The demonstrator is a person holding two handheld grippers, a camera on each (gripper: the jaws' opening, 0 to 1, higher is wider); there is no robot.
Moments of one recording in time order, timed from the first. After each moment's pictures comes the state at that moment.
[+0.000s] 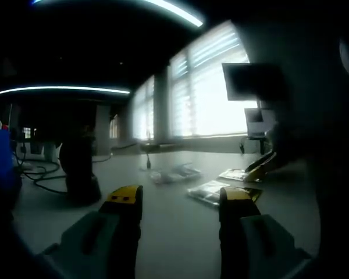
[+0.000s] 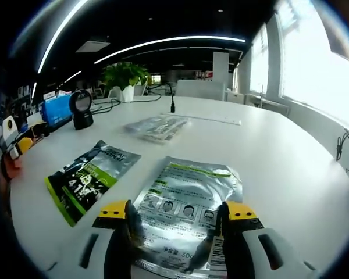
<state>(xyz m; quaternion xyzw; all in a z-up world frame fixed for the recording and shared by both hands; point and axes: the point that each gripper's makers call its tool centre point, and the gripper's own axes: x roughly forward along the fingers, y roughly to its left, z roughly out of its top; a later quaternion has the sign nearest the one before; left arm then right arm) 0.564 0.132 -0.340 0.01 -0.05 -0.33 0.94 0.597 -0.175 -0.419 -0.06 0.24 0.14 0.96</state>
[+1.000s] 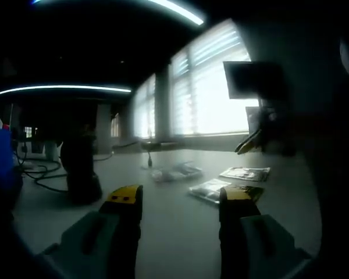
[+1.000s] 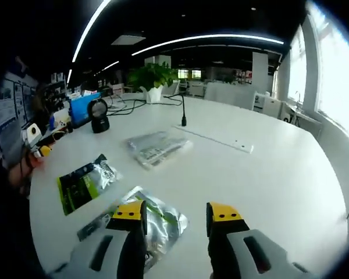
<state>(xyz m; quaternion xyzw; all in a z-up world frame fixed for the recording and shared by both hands) 0.565 0.132 -0.342 0.01 -0.04 -0.32 0.95 0.673 -0.231 -0.368 -0.12 0.25 0.30 0.91</state>
